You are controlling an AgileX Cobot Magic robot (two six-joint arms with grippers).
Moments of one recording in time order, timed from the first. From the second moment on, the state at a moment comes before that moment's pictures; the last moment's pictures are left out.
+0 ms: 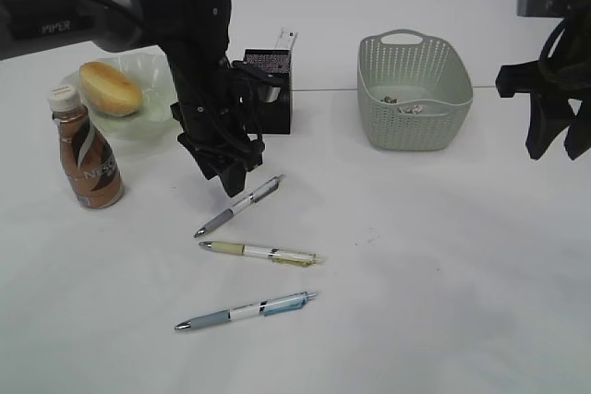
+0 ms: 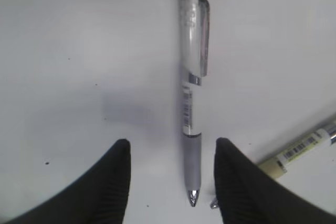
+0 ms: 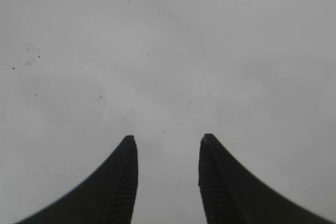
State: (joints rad) left arm -0.48 2.38 -2.02 -0.04 1.22 0.29; right arm 0.11 1.70 -1.42 -0.01 1.23 0.17
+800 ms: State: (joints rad) left arm -0.53 2.45 -2.03 -0.05 1.21 0.31; right arm 0.11 1.70 -1.42 -0.01 1.23 0.17
